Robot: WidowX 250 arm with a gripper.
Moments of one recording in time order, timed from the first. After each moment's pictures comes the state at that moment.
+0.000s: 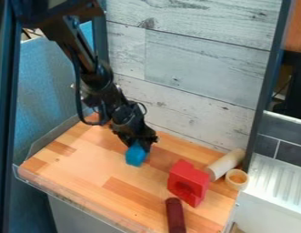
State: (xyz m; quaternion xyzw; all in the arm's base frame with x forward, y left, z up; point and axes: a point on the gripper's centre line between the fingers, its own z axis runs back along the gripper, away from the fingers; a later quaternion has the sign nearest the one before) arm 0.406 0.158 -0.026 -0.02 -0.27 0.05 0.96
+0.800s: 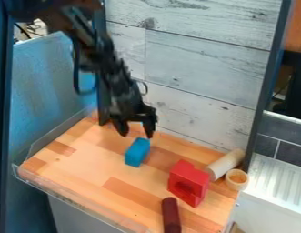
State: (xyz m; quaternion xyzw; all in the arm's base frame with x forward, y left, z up) arm 0.397 0.161 0.016 -0.05 -0.15 0.11 0.98
